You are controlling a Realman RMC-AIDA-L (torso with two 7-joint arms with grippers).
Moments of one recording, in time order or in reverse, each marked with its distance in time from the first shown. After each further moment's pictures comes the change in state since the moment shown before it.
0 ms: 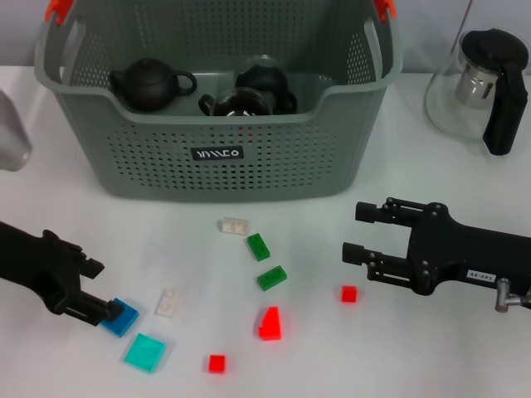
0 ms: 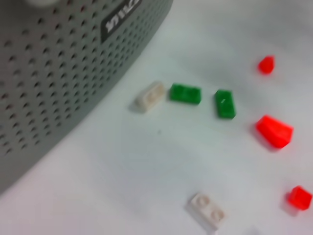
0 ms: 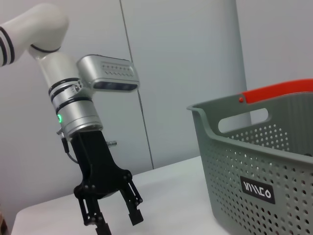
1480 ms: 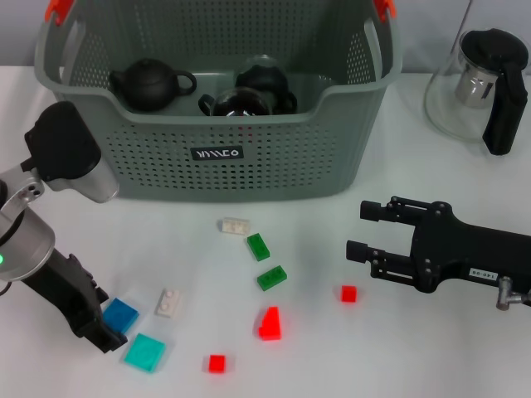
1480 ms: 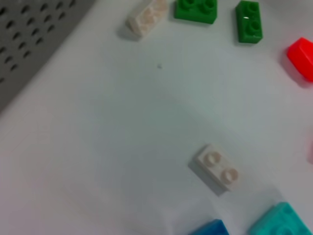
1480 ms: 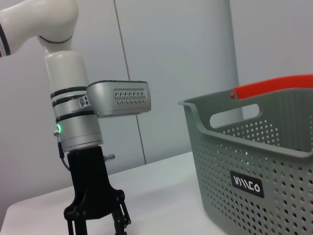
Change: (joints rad) left arm -0.005 -0.008 0.368 -0.052 0.113 -0.114 -0.244; right arm -0.002 -0.005 0.000 0.000 0.000 0.020 -0.006
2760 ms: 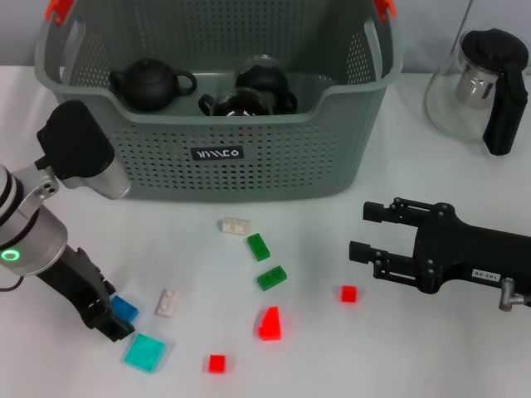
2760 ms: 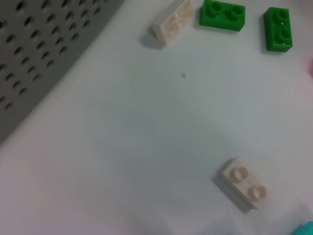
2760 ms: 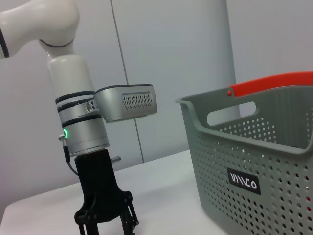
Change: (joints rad) left arm -0.014 0.000 0.029 -0.053 0.003 -0.084 -0.036; right arm -0.005 -0.003 0.000 0.000 0.000 0.002 0.005
